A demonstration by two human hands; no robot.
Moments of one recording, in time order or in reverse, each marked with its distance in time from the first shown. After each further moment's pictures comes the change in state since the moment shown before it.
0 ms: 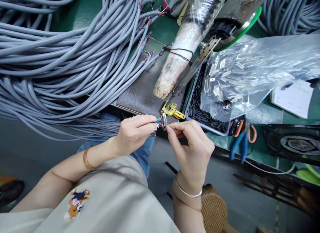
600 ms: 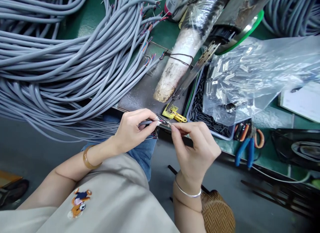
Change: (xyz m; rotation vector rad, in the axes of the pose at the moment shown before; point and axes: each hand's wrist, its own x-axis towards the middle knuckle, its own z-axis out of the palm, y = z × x) left_hand 0.020 0.001 -0.003 -0.222 -0.081 -0.391; right_hand 0.007 0.007 0.006 -0.031 0.154 -0.040
